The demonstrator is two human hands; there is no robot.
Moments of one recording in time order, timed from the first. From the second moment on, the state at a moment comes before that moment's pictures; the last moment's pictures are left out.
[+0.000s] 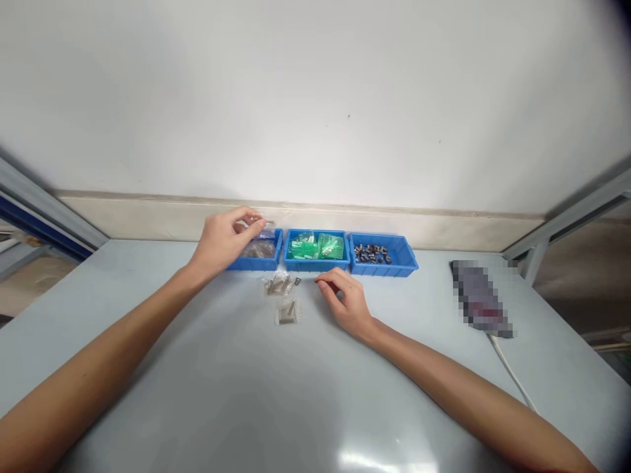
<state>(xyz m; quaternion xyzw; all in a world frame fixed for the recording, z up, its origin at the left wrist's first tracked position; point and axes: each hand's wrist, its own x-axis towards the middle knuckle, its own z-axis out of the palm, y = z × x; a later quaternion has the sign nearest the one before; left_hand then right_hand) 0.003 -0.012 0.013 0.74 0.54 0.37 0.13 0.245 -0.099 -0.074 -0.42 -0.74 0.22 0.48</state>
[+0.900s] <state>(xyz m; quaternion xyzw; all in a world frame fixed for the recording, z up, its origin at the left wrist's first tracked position) 0.048 -0.090 -0.039 0.94 0.32 -0.06 -0.07 0.244 -0.099 -0.074 -0.42 -0.75 0.22 0.46</state>
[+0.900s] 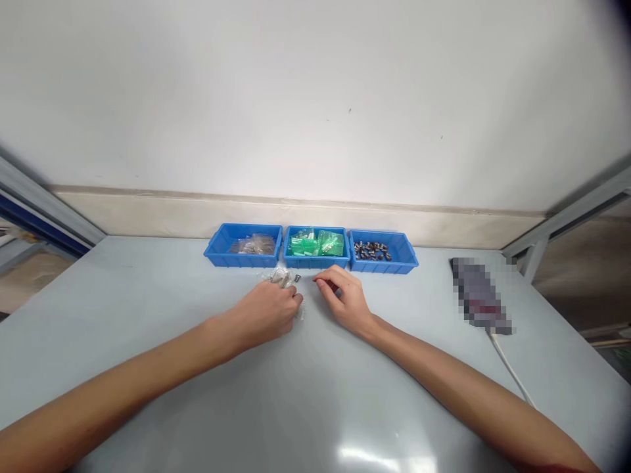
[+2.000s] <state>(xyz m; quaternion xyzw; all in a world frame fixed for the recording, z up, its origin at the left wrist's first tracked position) 0.065 -0.071 -0.064 0.77 0.39 0.37 0.34 0.244 -0.100 -0.073 -0.43 -0.70 0.23 0.52</state>
